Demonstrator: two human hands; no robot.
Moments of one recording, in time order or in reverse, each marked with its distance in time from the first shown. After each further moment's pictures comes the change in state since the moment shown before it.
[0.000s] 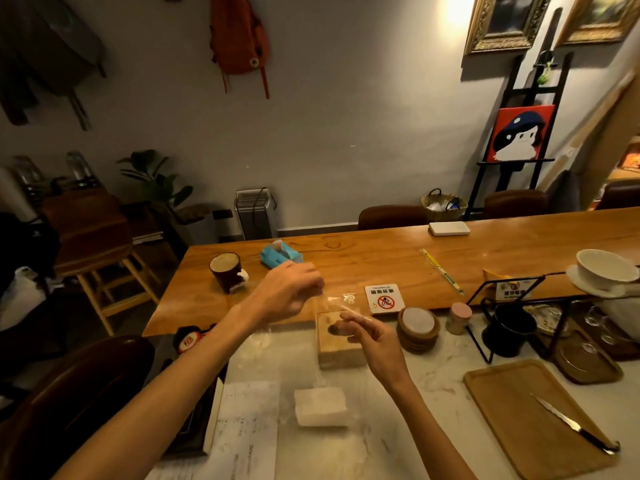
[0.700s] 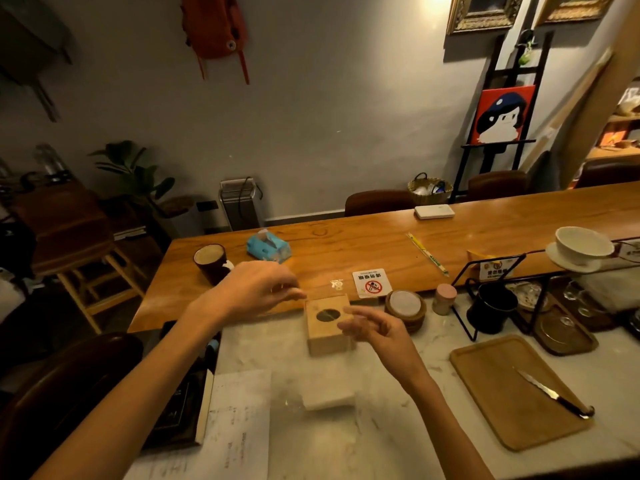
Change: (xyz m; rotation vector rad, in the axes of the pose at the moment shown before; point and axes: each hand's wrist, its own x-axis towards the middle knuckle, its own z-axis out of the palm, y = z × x) left_hand -0.013 0.022 -0.046 -0.005 -0.308 -0.131; right_hand -0.032 -0.037 -0.029 0.061 -0.133 0.058
